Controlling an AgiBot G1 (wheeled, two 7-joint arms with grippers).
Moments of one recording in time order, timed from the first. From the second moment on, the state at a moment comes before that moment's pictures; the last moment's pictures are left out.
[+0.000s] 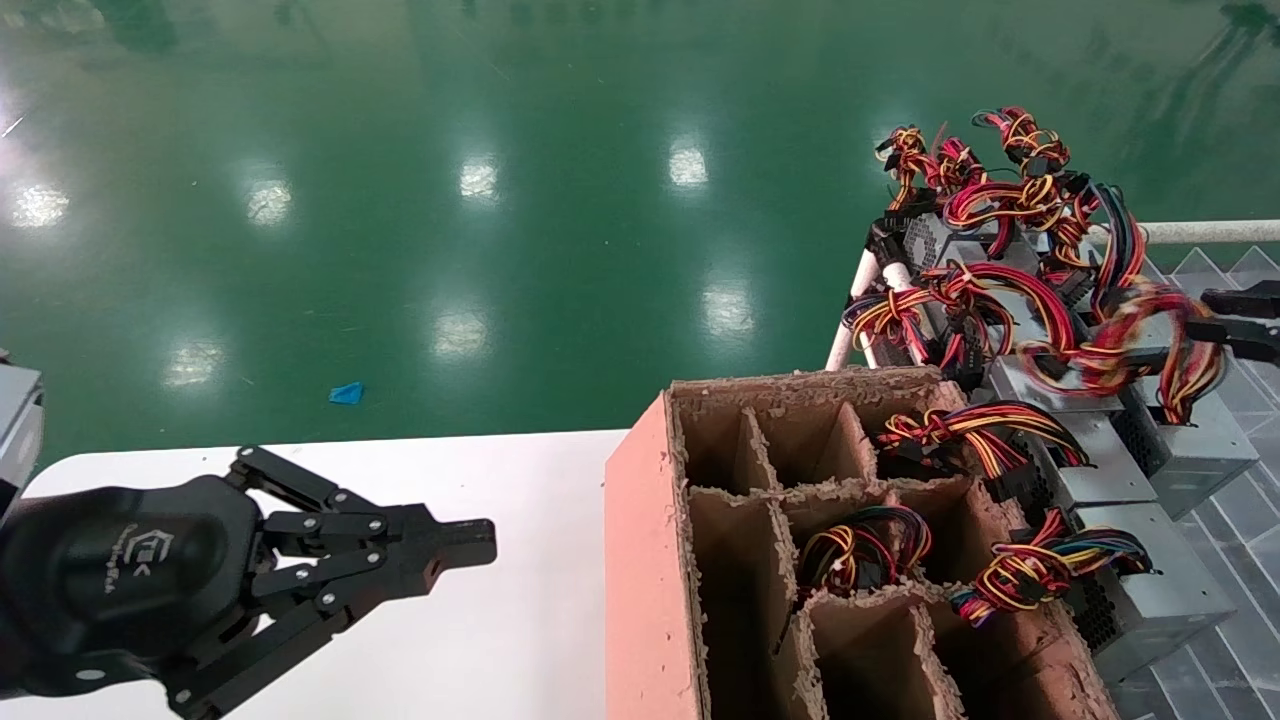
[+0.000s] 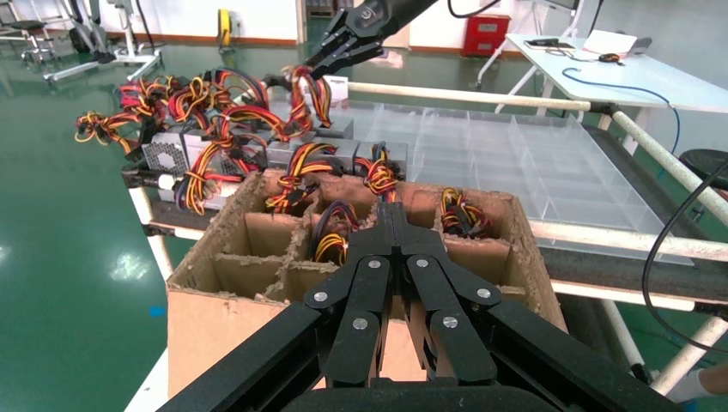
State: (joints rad) left arm -1.11 0.57 0.40 -1.26 0.65 1.45 -0.13; right arm 1.99 -0.46 -0.84 0.26 -1.20 -1.54 -0.32
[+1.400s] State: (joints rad) left arm -1.11 0.57 0.40 -1.26 0.65 1.45 -0.13; right arm 1.55 -0.52 -0.55 0.78 -0.90 -1.54 -0.08
